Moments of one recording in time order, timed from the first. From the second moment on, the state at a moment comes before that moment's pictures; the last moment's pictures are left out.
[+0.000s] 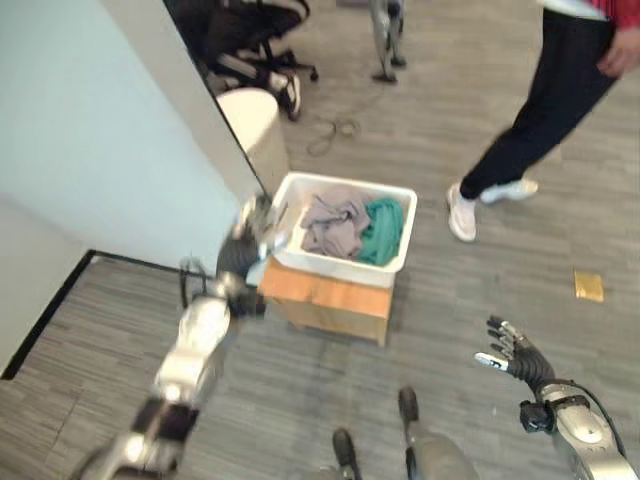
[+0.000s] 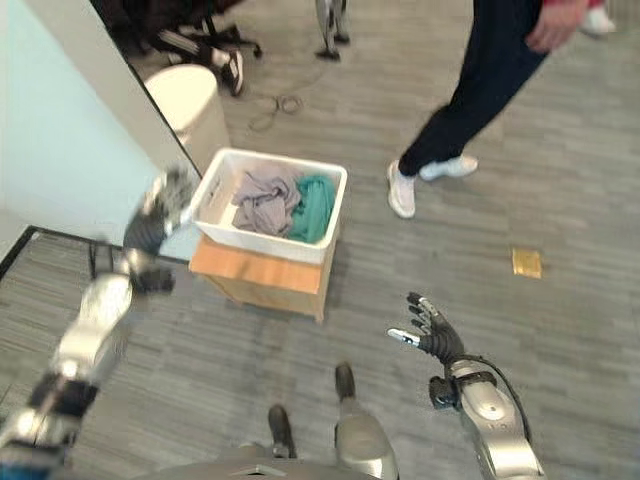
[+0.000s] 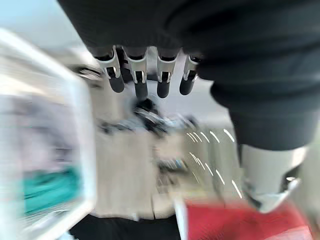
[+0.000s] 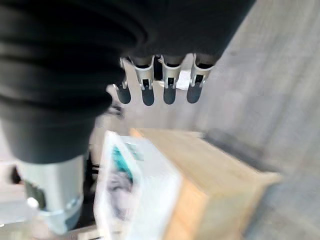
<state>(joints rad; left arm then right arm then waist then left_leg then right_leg) 0.09 0.47 -0.07 0.06 -0.51 -0.16 0.02 0.27 -0.42 0.00 0.05 0.24 -0.04 0.11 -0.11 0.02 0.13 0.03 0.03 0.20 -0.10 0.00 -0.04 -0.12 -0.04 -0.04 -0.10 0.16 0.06</state>
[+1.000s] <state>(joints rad) 0.19 0.29 0.10 0.22 -0.57 -0.13 0.09 0.18 -0.36 0.07 0.13 0.29 -0.08 0.04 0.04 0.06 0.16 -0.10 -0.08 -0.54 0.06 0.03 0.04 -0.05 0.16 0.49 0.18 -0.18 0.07</state>
